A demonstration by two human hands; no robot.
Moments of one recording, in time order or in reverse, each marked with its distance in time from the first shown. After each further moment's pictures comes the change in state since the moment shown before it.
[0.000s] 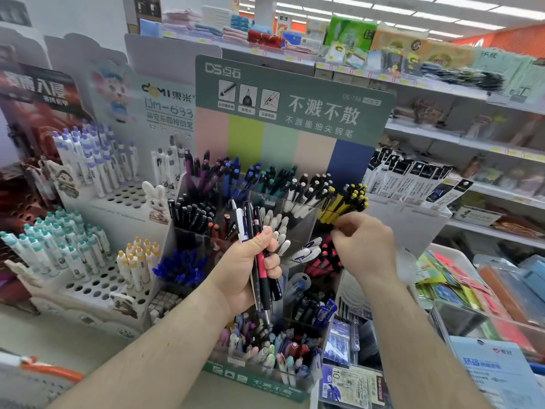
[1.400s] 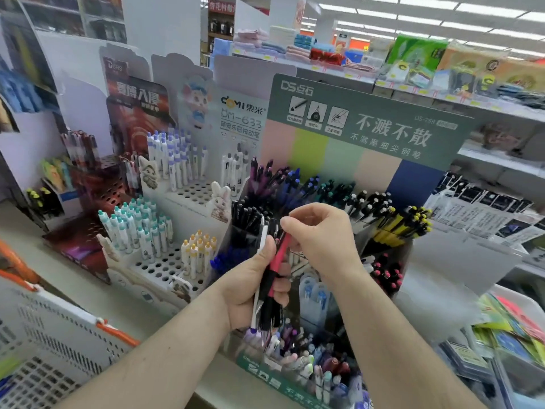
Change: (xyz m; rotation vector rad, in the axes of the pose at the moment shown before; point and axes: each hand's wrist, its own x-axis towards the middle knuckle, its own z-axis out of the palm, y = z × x) left_hand -0.044 0.027 -0.047 -0.045 -0.027 -0.141; right_hand -0.032 -0.116 0.054 0.582 -0.356 -0.047
